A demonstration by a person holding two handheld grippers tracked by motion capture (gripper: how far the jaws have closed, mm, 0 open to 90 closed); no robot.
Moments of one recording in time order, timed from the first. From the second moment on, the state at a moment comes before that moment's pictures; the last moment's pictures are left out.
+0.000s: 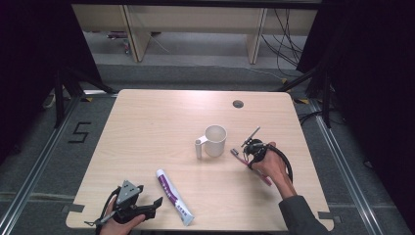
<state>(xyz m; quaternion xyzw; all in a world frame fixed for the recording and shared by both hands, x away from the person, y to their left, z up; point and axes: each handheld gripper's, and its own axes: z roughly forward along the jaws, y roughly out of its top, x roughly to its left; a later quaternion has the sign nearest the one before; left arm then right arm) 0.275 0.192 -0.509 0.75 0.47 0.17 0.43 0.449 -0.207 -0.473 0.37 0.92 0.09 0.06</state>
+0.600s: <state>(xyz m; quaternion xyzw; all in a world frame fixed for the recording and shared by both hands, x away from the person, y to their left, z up) 0.275 0.192 -0.510 0.75 0.47 0.17 0.43 0.448 -0.204 -0.472 0.34 0.93 0.08 0.06</state>
